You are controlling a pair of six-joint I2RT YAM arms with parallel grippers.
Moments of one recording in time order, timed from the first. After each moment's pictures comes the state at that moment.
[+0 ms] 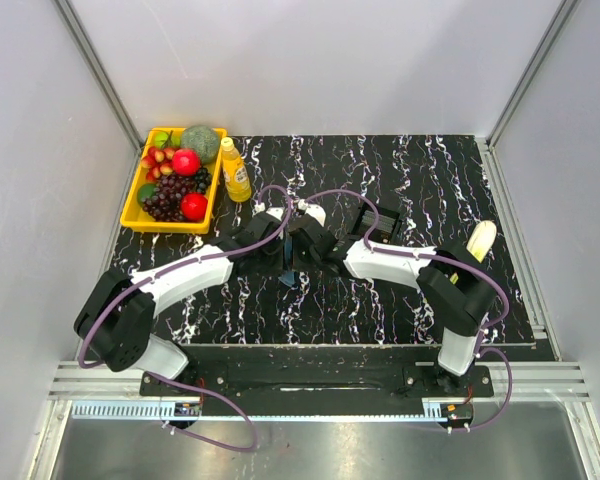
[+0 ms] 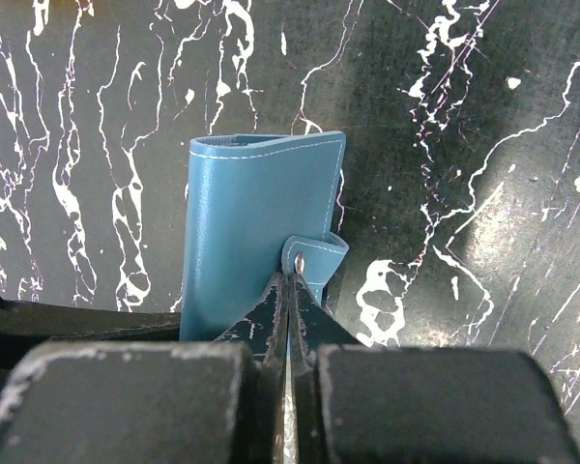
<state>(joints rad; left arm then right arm) -0.69 1.46 0.88 -0.36 -0.02 -0.57 0.90 1.82 1.15 -0.12 0.17 0.75</state>
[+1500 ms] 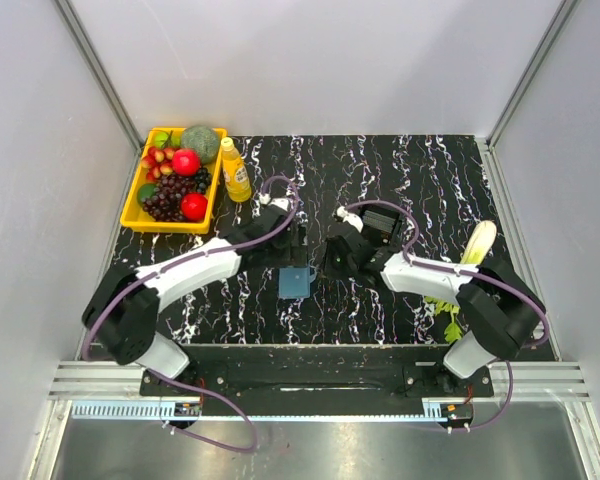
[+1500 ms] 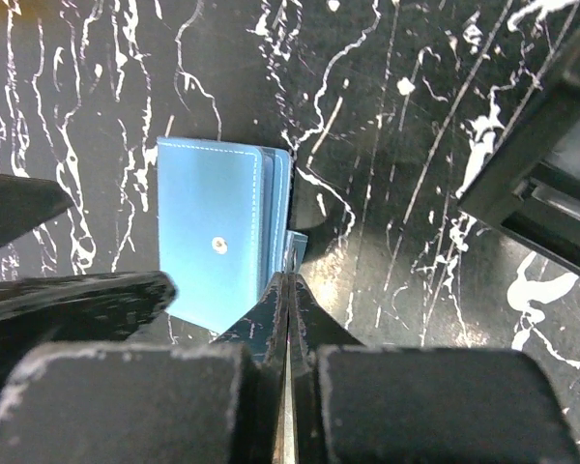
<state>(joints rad) -0.71 1.48 0.99 -0.40 -0.12 -0.61 0.80 1.57 0.87 -0.06 0.11 0.80</state>
